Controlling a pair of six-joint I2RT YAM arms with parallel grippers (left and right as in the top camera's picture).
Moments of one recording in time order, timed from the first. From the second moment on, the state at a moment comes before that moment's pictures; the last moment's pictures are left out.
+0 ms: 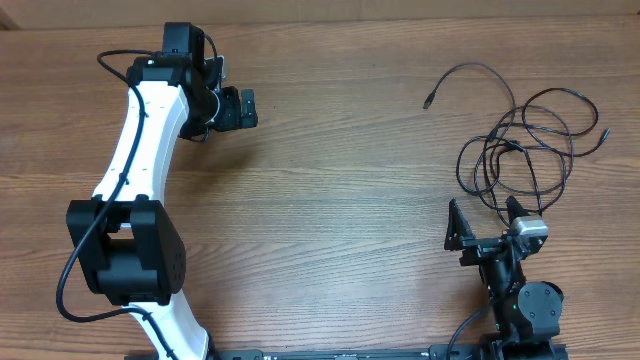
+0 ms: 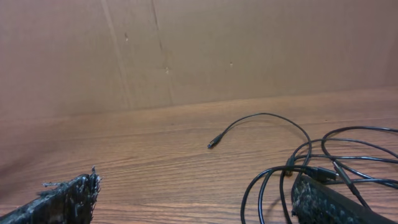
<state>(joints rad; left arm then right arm) -0.03 1.97 1.72 -1.05 0.20 -0.16 0.09 0.01 0.02 -0.03 -0.02 0.14</state>
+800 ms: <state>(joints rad) -0.07 1.67 1.71 -1.04 0.20 -0.16 0.09 0.01 0.02 -0.03 -0.02 0.14</state>
